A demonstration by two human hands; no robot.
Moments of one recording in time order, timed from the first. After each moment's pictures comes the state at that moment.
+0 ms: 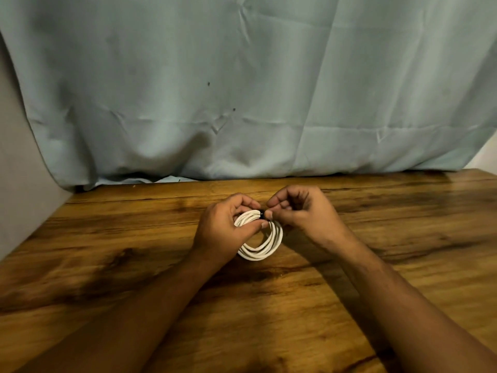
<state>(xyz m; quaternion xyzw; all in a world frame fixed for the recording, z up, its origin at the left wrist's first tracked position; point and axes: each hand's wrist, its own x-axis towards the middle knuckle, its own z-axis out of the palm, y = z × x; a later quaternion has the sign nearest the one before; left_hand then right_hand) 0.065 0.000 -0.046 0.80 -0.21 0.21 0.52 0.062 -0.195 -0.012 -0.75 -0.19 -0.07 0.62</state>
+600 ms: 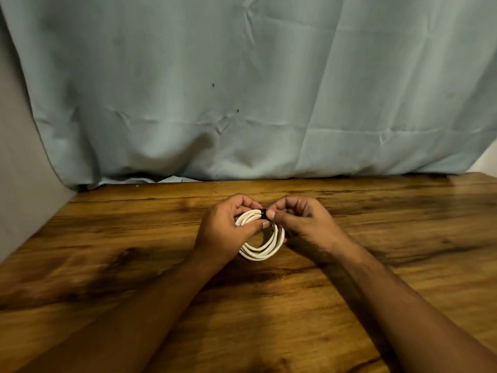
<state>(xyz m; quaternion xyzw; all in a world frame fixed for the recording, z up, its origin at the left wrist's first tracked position) 0.057 -0.001 -0.039 0.78 -0.18 0.17 0.57 0.064 -0.190 -0.029 -0.68 -0.20 0.02 0.71</state>
